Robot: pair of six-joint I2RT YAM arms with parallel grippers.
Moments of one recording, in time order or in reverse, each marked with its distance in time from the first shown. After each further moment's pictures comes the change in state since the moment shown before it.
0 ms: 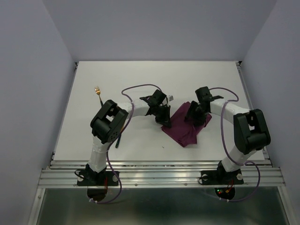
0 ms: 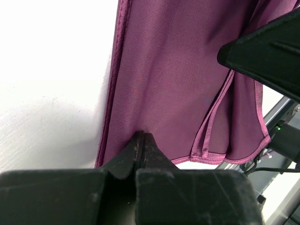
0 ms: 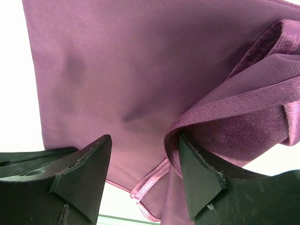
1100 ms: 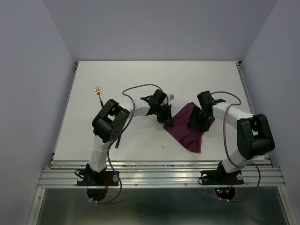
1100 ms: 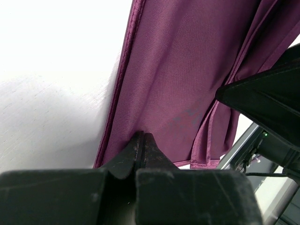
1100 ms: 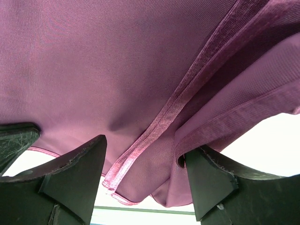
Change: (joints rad) left arm 0.003 0.032 0.012 0.068 0.028 -0.054; right arm 0.000 -0.085 -0.082 -0.089 0.014 -0.057
